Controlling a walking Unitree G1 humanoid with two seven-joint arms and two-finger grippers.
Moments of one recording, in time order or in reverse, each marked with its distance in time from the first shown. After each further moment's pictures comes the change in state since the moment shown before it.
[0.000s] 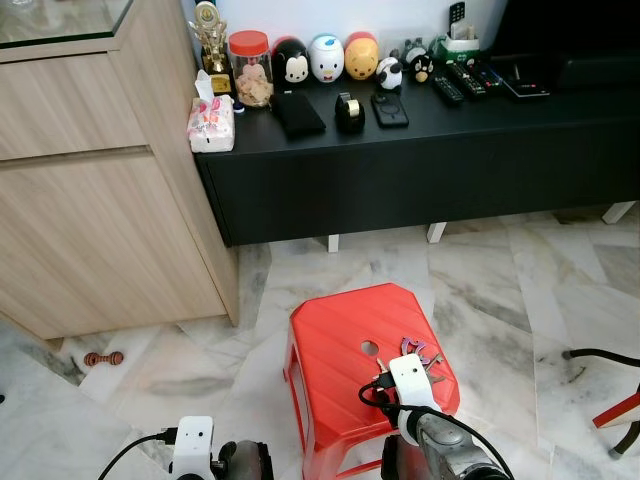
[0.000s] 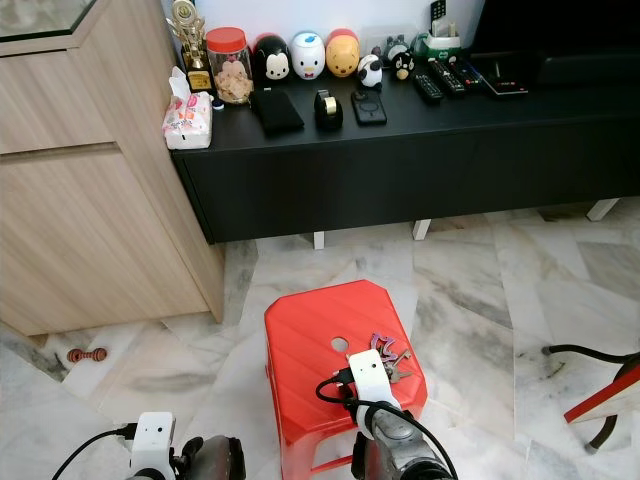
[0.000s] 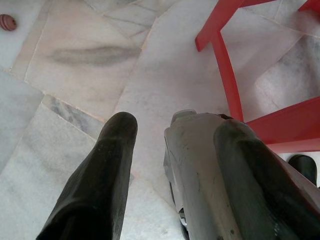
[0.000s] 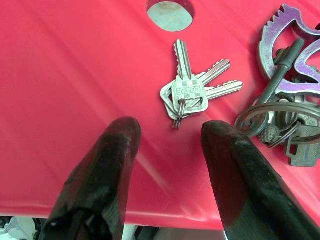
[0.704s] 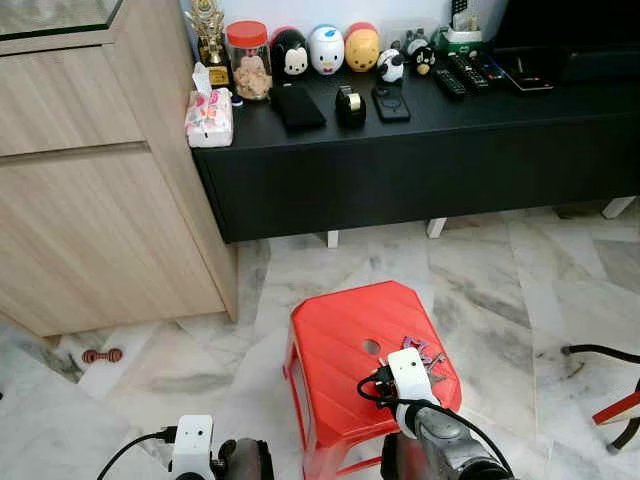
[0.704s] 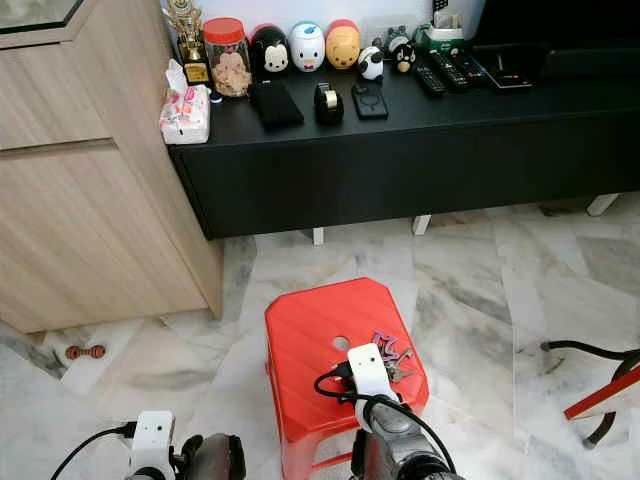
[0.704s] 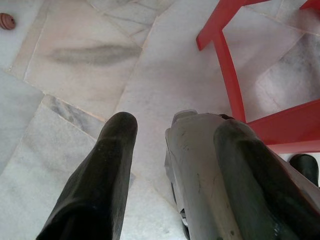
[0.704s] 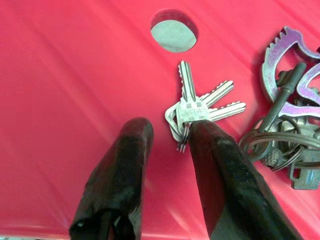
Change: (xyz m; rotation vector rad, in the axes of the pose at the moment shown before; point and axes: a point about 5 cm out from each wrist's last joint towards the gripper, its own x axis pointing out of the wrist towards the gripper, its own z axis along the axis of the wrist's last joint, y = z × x) left arm 0.000 0.000 0.001 0.000 -0.006 0.002; right arm 0.002 0.000 0.009 -0.006 -0.023 -0.001
